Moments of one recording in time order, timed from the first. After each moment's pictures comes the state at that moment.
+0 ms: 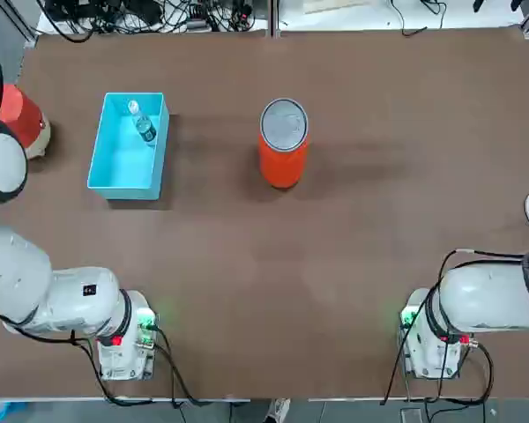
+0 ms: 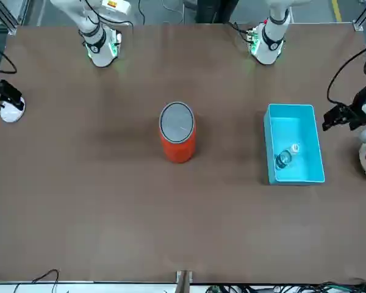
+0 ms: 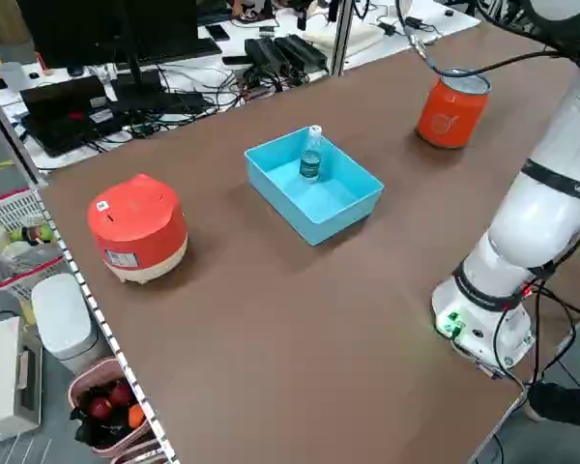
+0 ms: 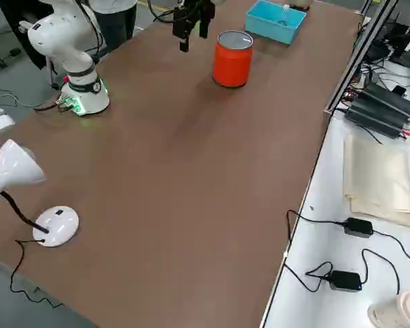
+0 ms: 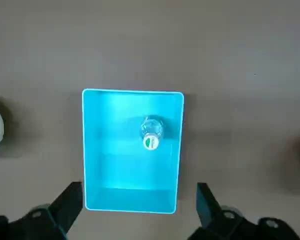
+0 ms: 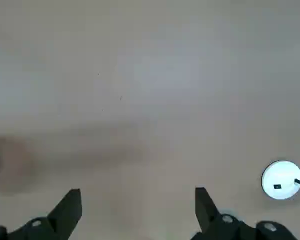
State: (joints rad) left arm 0.09 0.10 -0.11 -1.52 0.01 1.61 -0.02; right arm -0.03 -0.02 -0.03 -1.55 -0.05 1.52 0.01
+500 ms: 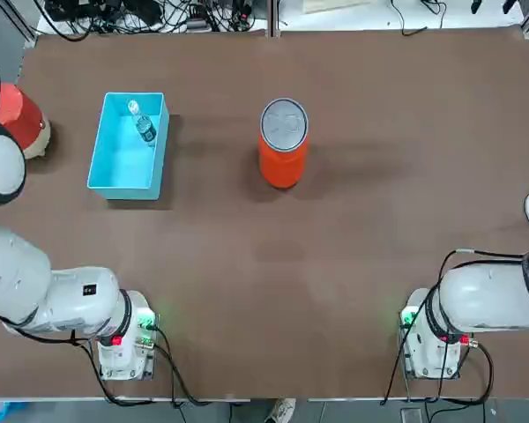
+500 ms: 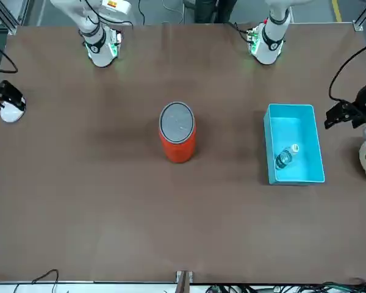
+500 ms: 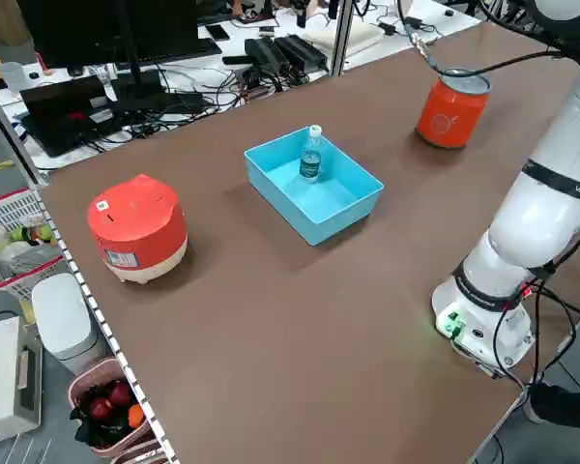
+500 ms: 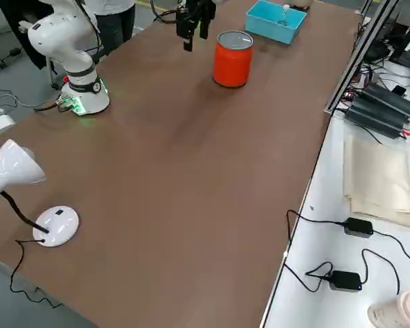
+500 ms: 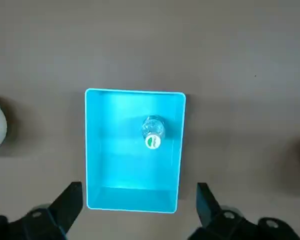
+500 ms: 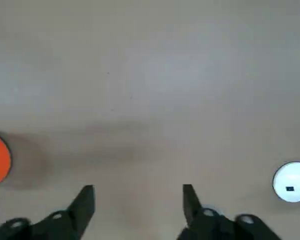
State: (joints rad) left arm 0.10 0.09 -0.11 -1.52 0.01 1.61 -0.02; right arm -0.03 -0.02 -0.03 -1.55 0.00 1.52 0.02
